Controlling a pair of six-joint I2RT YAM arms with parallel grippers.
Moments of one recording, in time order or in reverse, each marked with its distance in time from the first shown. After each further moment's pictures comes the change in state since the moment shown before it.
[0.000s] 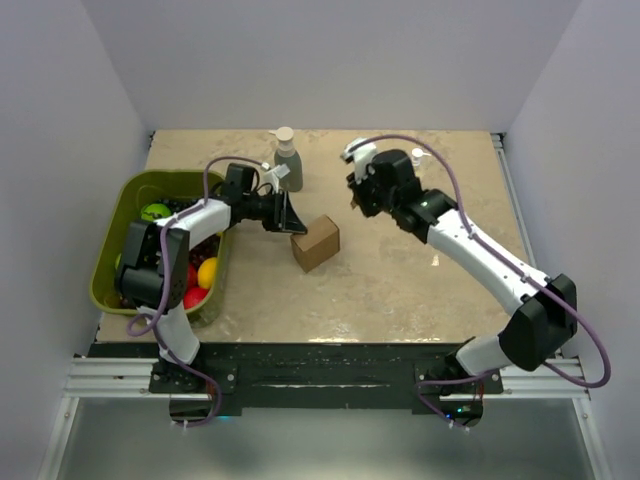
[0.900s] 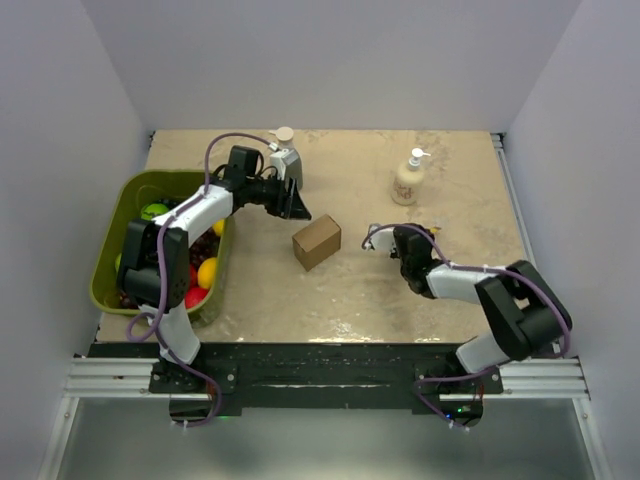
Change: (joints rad) left arm -0.025 0.014 0.190 -0.134 -0.059 0.247; right arm -0.159 0.011 -0.759 0.774 0.501 -1.014
